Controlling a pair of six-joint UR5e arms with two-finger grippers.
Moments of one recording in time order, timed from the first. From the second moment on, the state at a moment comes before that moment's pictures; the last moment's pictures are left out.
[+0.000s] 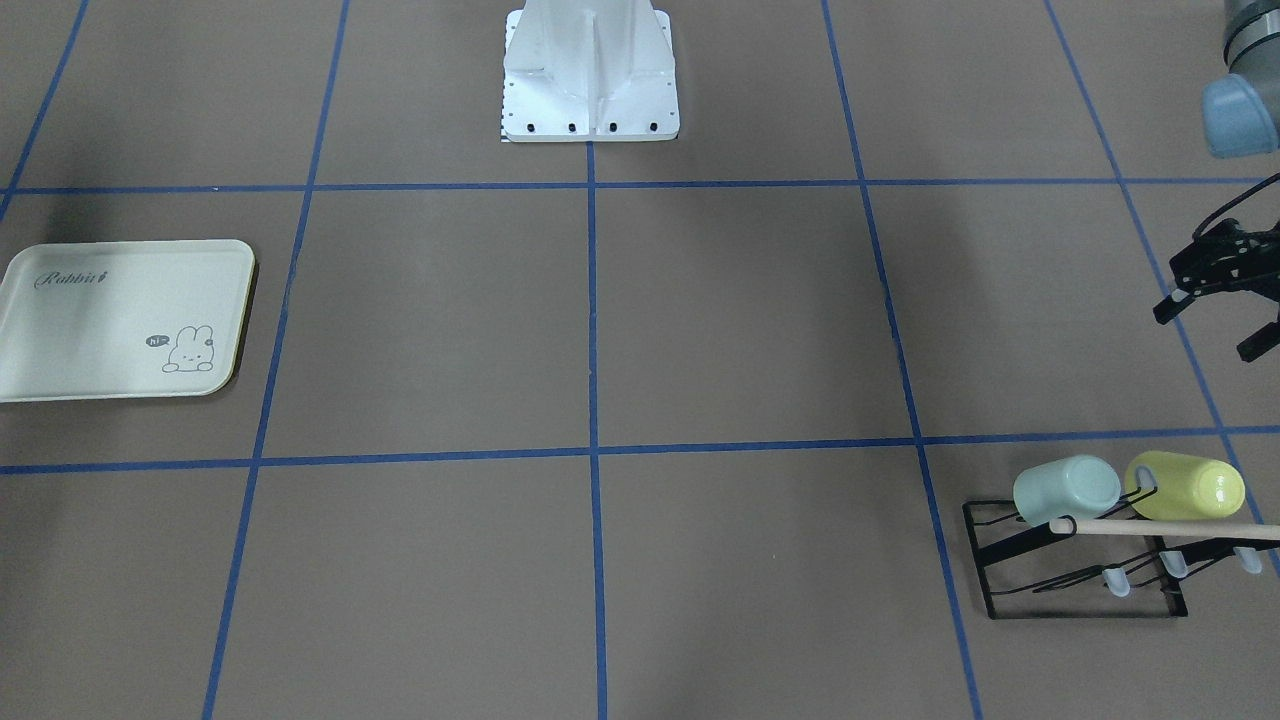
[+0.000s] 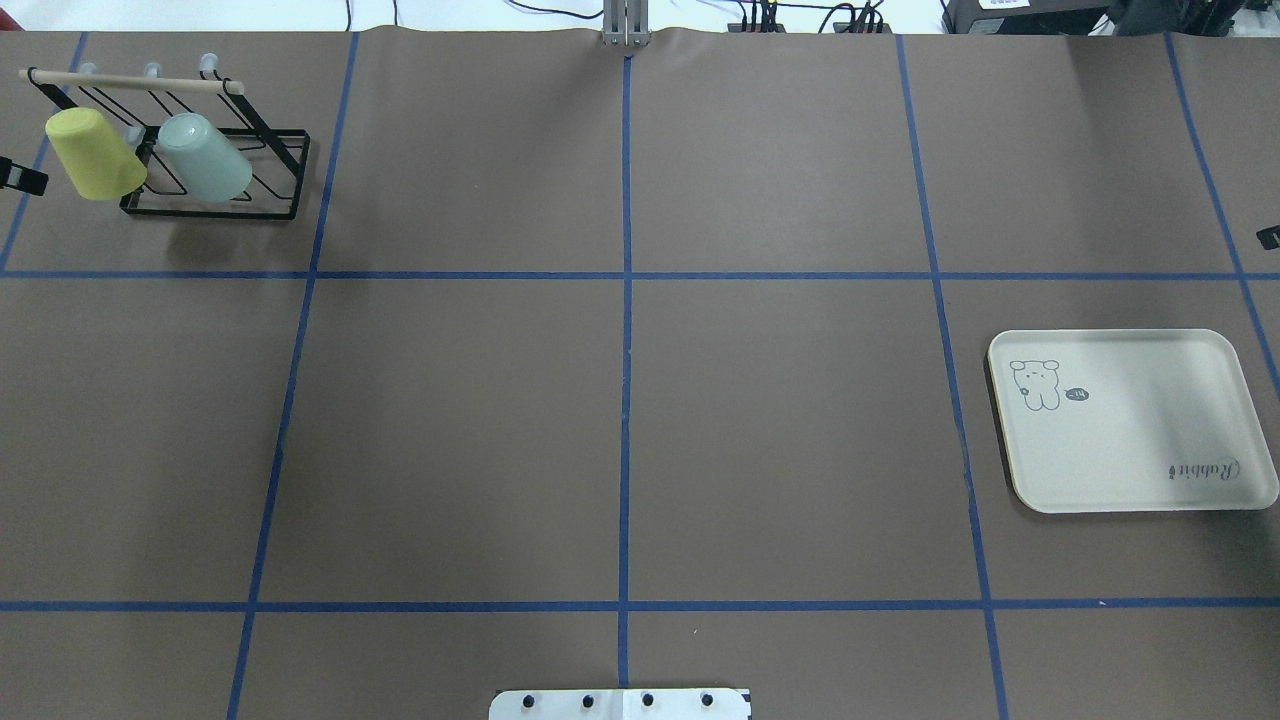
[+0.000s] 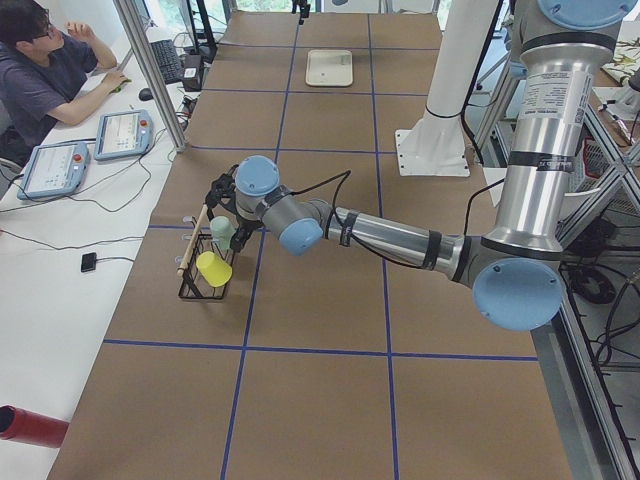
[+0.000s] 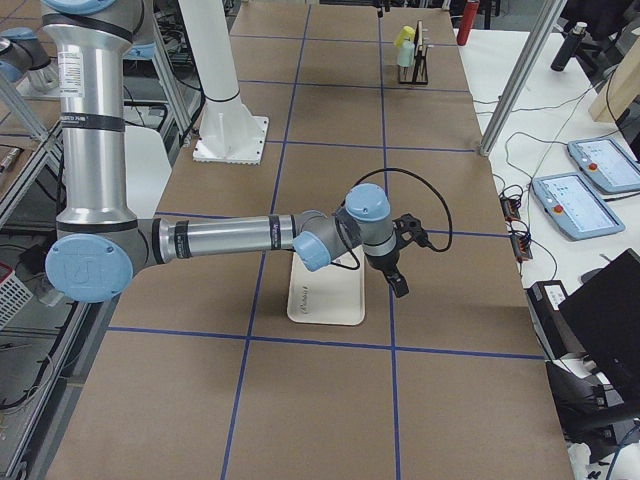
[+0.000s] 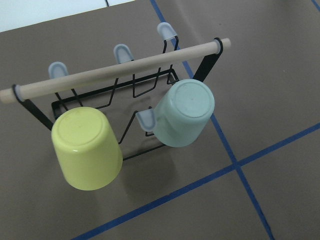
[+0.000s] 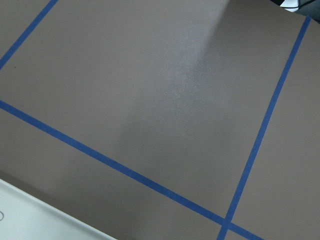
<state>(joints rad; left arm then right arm) -1.30 -1.72 -1.66 -2.14 -2.39 -0.43 1.35 -1.59 1.67 -1.09 2.18 0.05</state>
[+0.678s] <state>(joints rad) -1.20 -1.93 -1.47 -2.14 -2.20 -0.57 1.35 -1.59 1.67 -1.09 2.18 0.05</state>
